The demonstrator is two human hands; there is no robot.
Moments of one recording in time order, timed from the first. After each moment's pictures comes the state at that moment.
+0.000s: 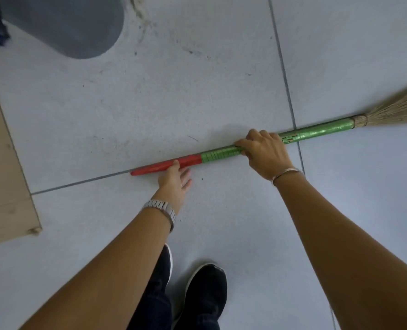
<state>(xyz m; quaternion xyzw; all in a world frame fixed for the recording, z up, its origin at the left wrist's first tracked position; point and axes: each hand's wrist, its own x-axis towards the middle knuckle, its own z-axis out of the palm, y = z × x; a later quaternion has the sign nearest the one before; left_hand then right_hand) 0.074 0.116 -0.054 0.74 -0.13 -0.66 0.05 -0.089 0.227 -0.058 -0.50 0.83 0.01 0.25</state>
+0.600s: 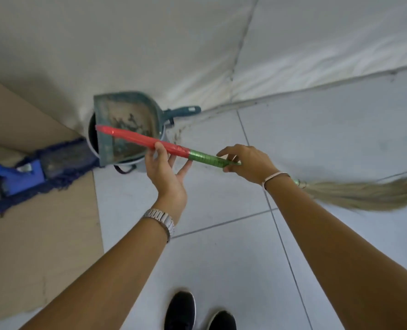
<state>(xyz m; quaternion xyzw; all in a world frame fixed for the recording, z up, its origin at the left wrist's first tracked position) -0.009 -0.018 0.257 0.52 -0.24 -0.73 0.36 -0.154 0.078 0.240 -0.43 0.82 -0.14 0.34</state>
